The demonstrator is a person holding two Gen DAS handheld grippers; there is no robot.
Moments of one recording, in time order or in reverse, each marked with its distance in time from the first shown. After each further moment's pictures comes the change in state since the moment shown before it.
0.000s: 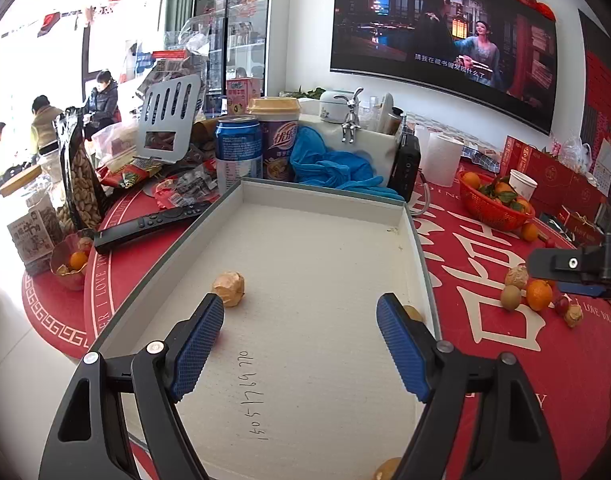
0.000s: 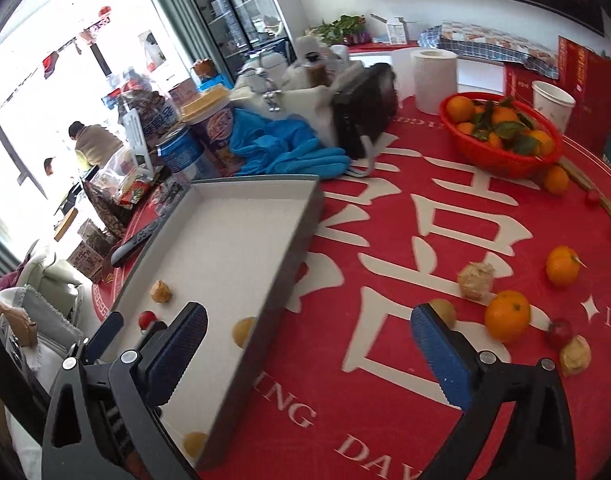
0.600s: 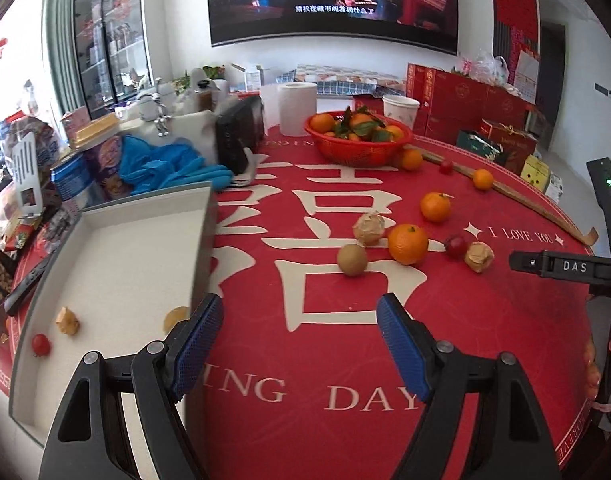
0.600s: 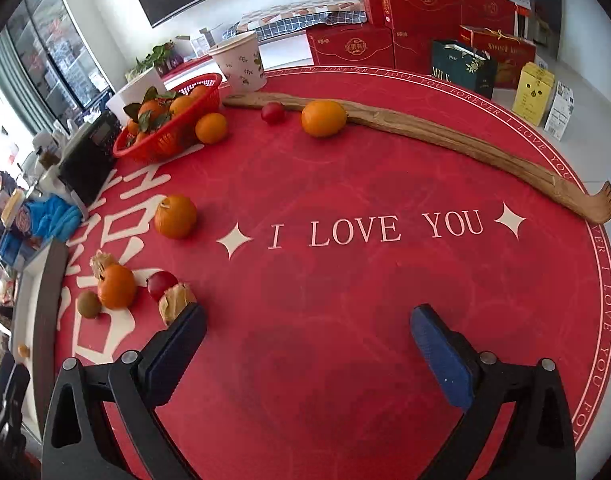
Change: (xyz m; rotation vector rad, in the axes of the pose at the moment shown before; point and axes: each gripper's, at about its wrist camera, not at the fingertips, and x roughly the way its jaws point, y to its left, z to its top) left arm 0.007 -0.150 0.004 0.296 0.164 -0.236; right arm -0.056 -0.201 -0.054 0.337 0.001 -0.375
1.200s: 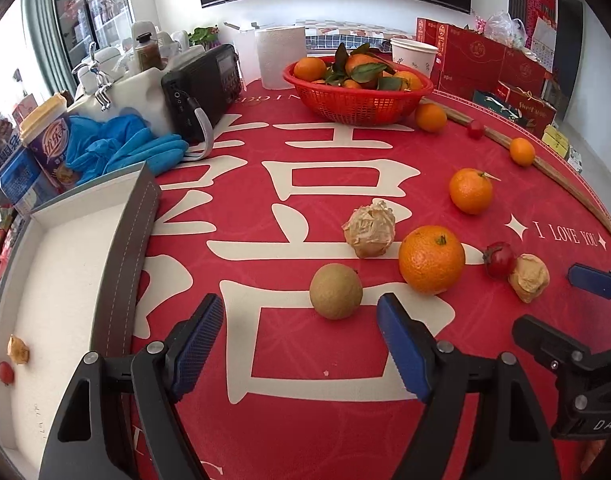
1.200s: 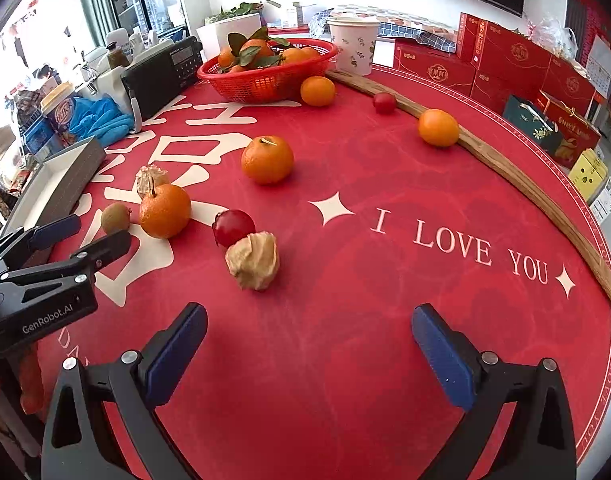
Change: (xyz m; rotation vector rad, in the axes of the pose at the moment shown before) left arm 0.080 -0.023 0.024 0.007 0.145 0.040; right arm 0.009 0.053 -0.015 -0.314 -0.003 0.081
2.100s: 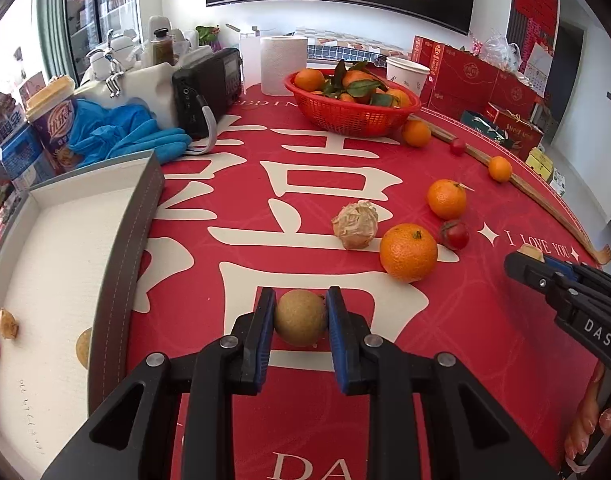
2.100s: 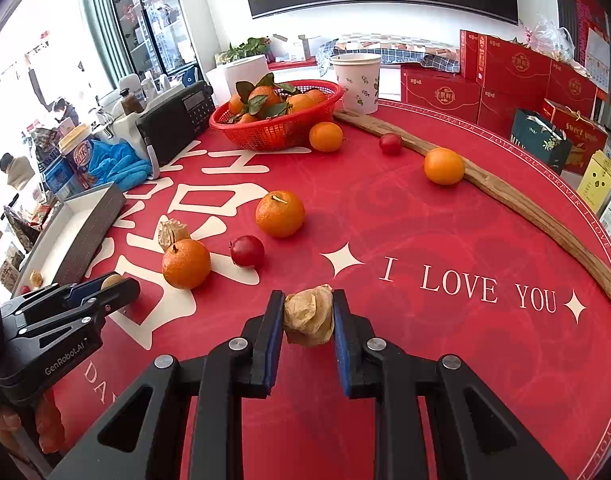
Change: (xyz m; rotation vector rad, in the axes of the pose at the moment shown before) left arm -0.021 0.011 -0.011 -0.068 -0.026 -0.083; right arm -0.011 -0.008 0.010 0.052 -0.129 0.077
